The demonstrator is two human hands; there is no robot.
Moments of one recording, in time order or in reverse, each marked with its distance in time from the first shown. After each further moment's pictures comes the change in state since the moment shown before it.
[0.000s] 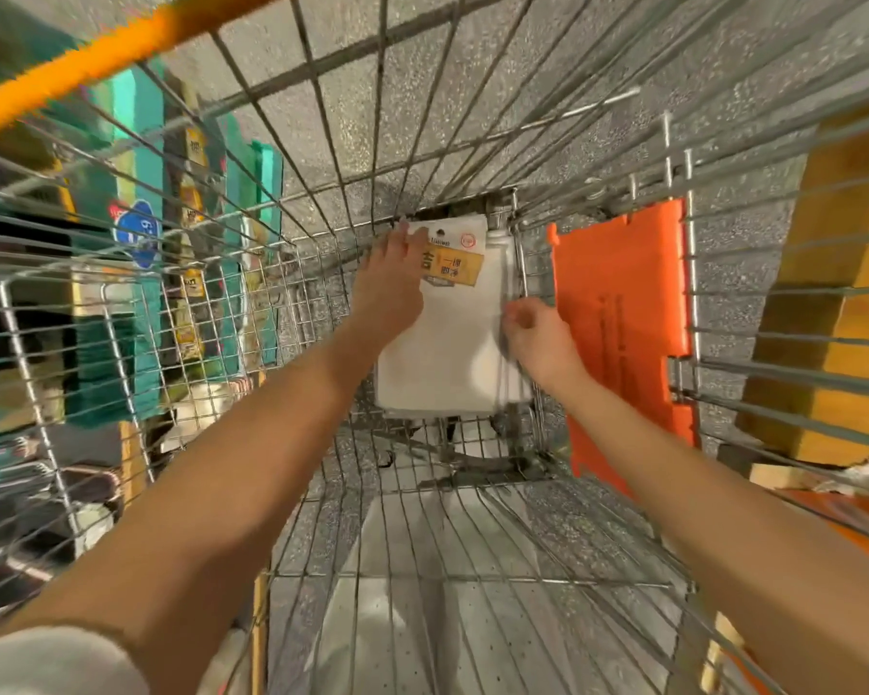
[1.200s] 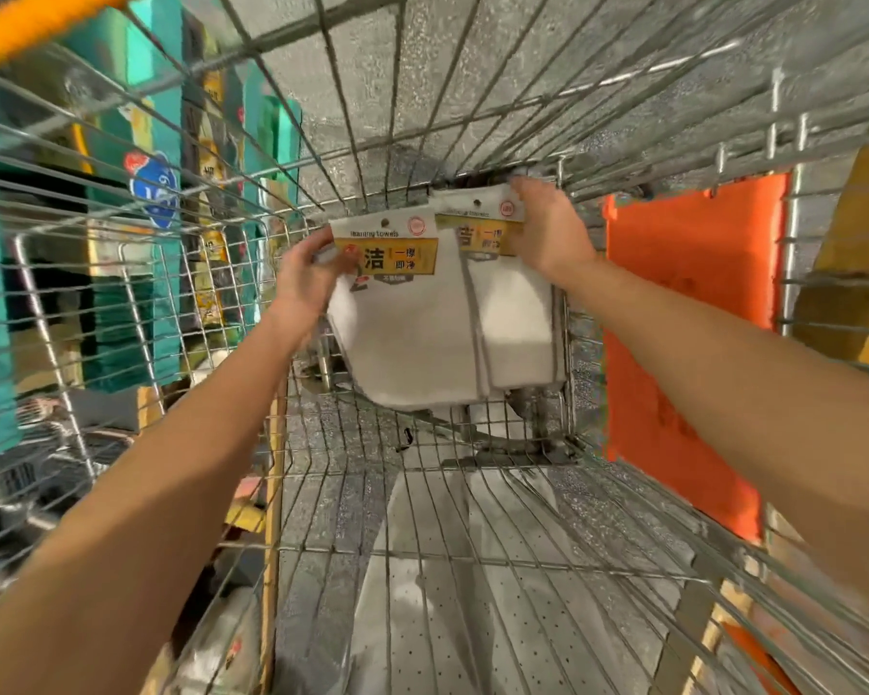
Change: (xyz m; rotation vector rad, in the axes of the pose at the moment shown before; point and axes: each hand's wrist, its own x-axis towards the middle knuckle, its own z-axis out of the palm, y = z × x) left_hand -0.056 -0.097 -0.030 -1.416 0.031 -0.479; right_hand 0.089 -0.051 0.014 -0.468 0.018 -0.354
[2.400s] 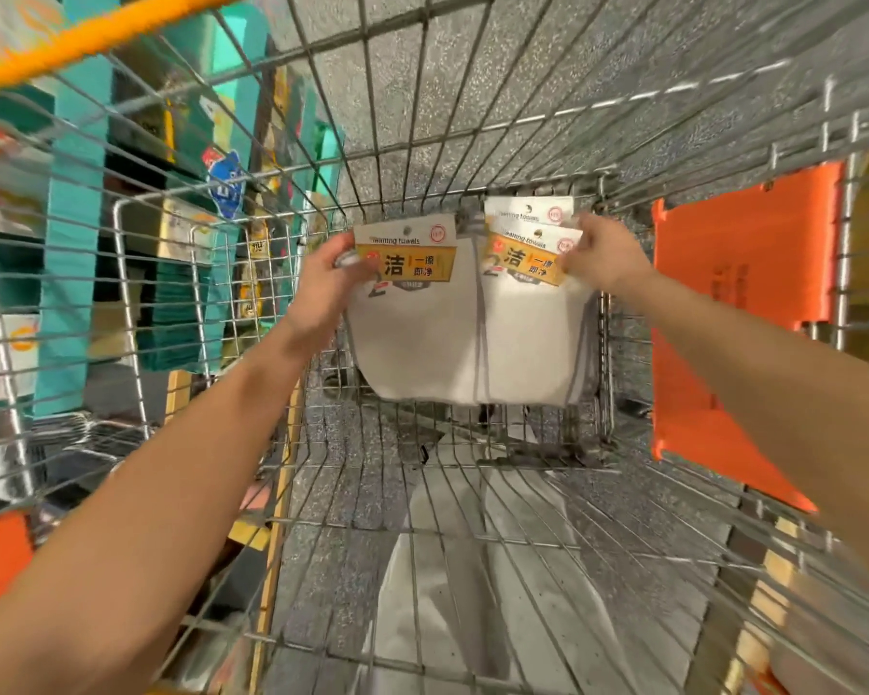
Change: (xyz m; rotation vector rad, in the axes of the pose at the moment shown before) left_hand -0.042 -0.003 -0.051 0.032 -0.092 0.129; right_hand -0.031 -0.008 -0.004 0.089 -0.071 0.208
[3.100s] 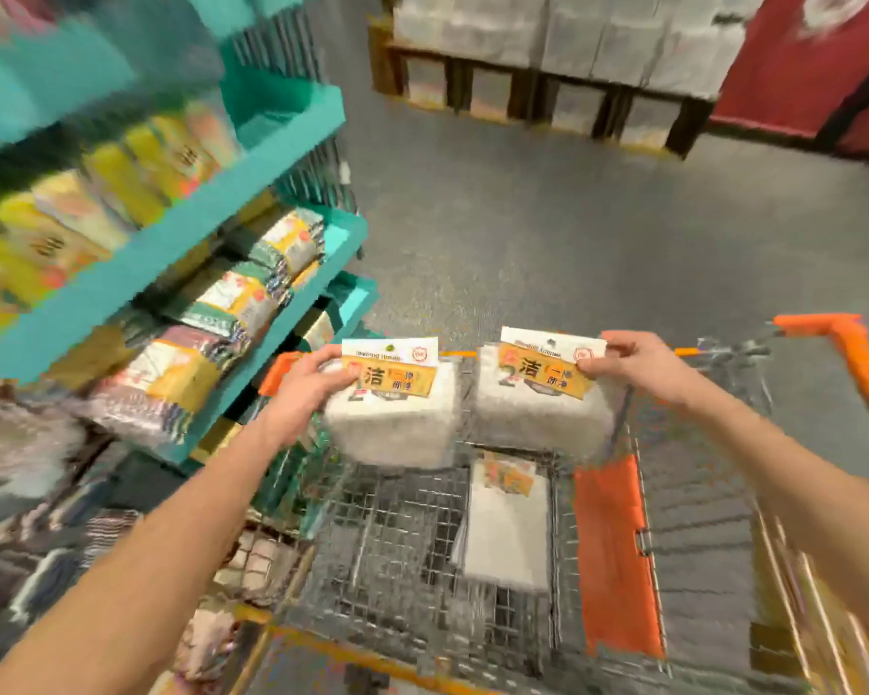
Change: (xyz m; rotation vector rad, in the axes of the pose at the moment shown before) left_hand -0.234 0.192 -0.082 -0.142 0.185 0.371; right_hand -0.259 -0.169 -0.248 0.222 0.057 -0.537
